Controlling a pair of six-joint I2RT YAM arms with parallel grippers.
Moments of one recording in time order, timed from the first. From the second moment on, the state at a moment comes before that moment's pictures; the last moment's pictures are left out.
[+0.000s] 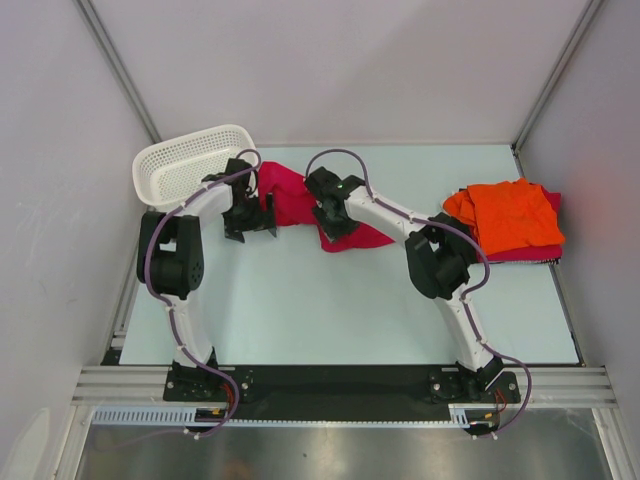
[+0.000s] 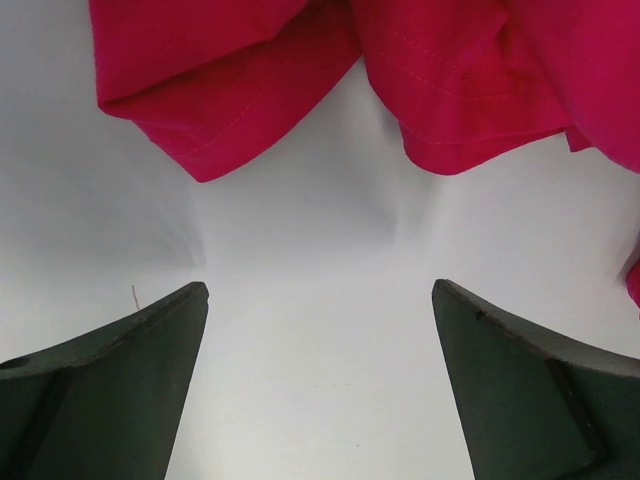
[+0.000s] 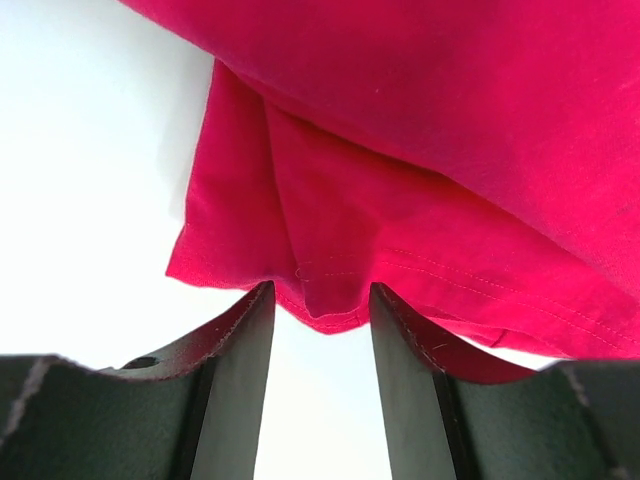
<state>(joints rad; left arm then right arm) -0.16 1.97 1.44 -0.72 0.10 -0.28 0.72 2.27 1.97 -0.90 0.19 0.14</state>
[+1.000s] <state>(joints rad) -0.16 1.98 1.44 -0.72 0.09 -0.26 0.66 2.29 1.98 -0.89 0.20 0.17</state>
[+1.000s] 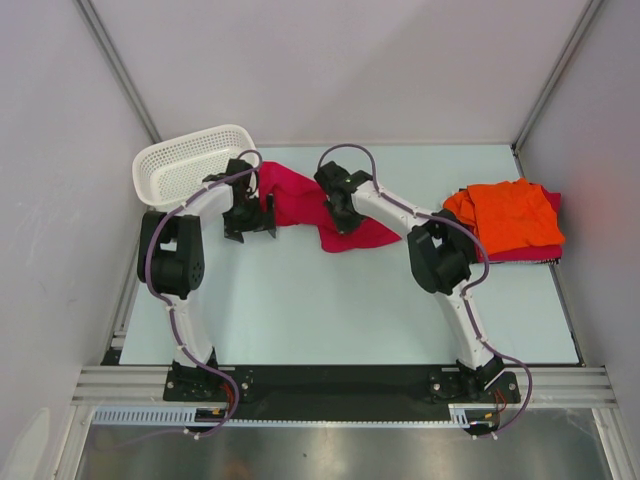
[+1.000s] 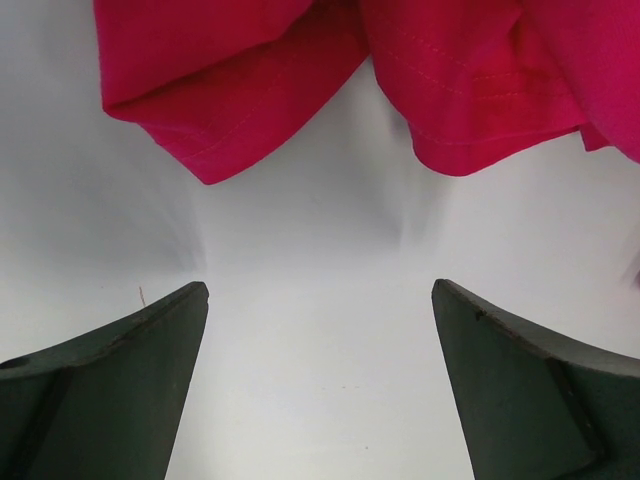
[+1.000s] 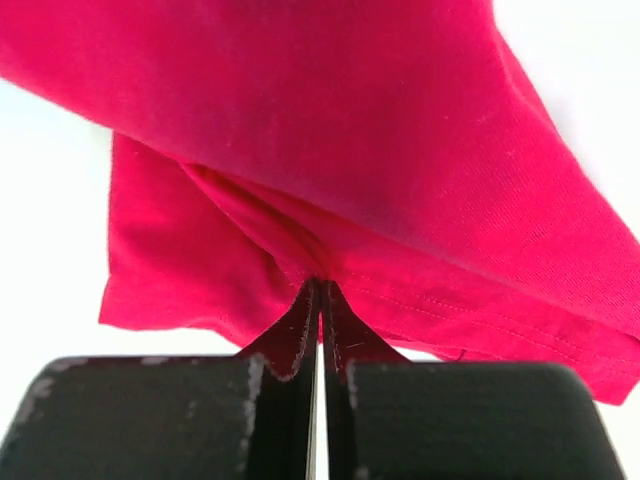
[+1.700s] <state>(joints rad) -0.16 1.85 1.44 -0.57 0.08 -0.31 0.67 1.96 1.96 -0.74 0.38 0.15</state>
